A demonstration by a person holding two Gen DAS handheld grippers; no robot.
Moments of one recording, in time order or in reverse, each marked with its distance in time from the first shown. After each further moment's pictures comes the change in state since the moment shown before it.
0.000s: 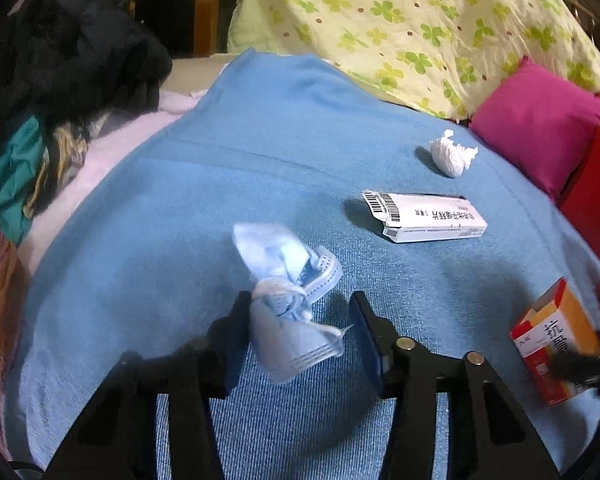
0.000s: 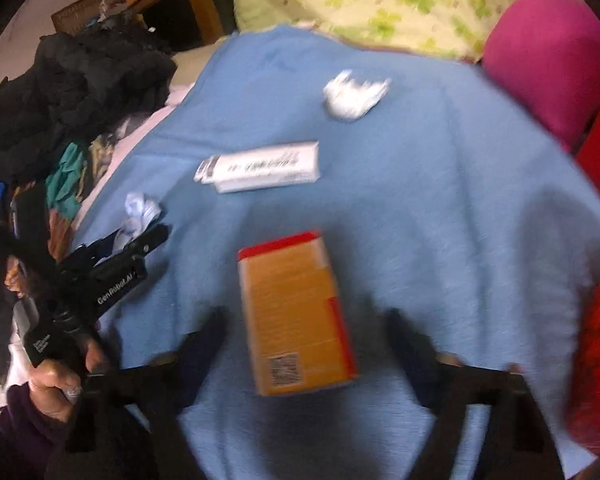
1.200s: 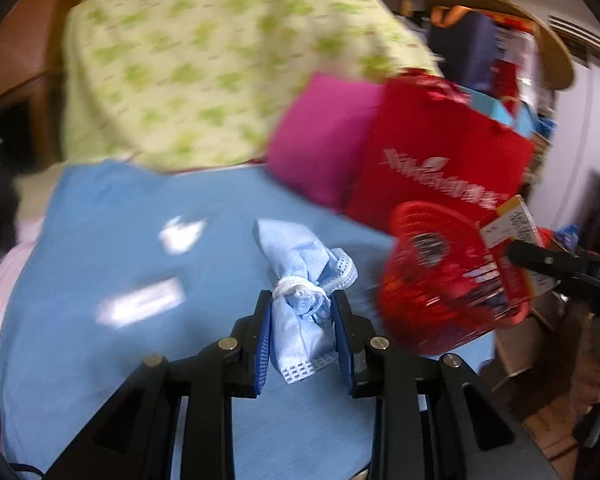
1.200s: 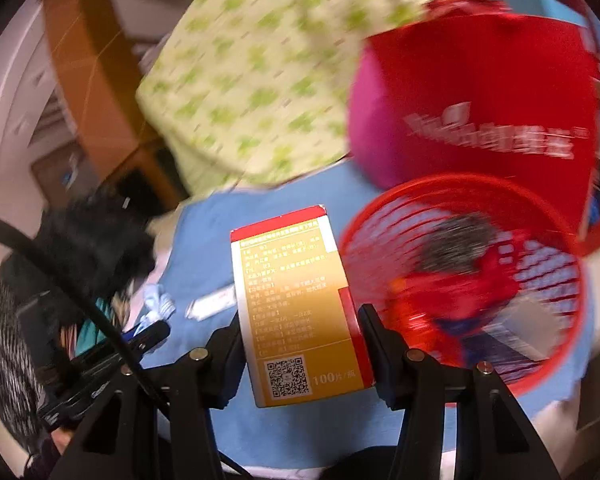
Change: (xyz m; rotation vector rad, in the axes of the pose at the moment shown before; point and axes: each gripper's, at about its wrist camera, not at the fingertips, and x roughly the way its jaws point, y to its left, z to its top) left arm -0.164 -0.211 0.017 0.359 -0.118 -0.450; right arm -0.246 -0.139 -0.096 0.366 -0.505 -0.032
